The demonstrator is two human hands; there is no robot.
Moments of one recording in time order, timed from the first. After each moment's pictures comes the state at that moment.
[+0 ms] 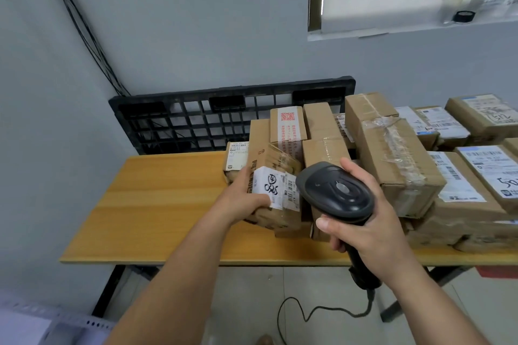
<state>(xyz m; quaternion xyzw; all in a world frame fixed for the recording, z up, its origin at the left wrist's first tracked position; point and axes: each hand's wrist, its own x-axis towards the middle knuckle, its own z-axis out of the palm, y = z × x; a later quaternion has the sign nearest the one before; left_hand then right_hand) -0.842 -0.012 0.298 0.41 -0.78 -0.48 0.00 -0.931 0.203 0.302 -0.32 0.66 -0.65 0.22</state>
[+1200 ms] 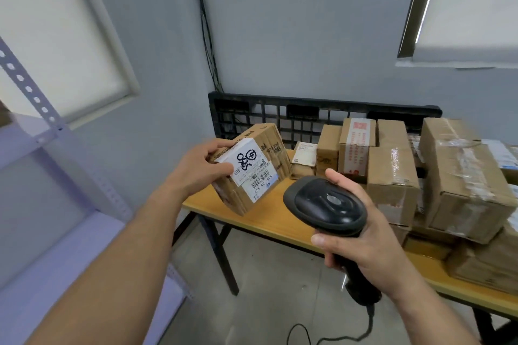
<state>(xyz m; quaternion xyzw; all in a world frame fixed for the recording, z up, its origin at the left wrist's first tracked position) -0.653 -0.011 0.371 0.43 -0.78 -0.39 0.24 -0.851 0.206 0.319 -0.49 0.51 -0.60 0.38</state>
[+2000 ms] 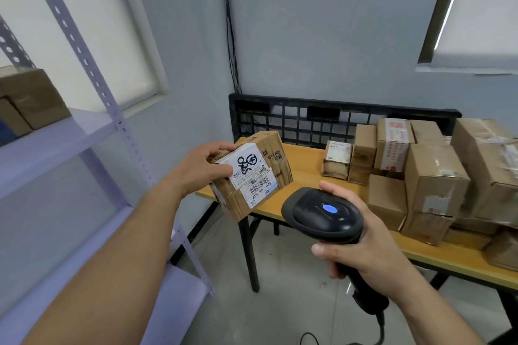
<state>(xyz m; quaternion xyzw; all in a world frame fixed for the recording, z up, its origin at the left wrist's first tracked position) -0.517 -0.037 0.389 0.42 -0.80 -0.38 0.22 -0.717 0.187 0.332 -0.49 0.52 -0.56 0.41</state>
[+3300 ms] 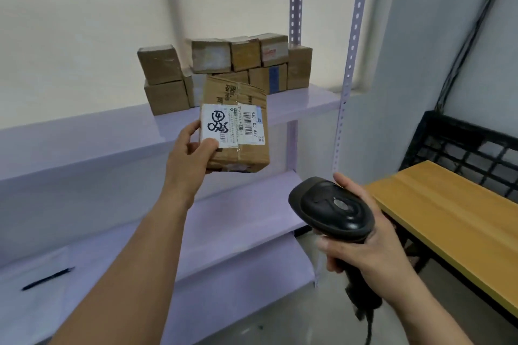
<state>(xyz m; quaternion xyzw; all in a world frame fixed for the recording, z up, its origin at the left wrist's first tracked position) -0.188 0.109 0.396 0.62 -0.41 -0.22 0.63 -0.468 0.131 0.347 -0.62 0.30 -0.47 0.55</state>
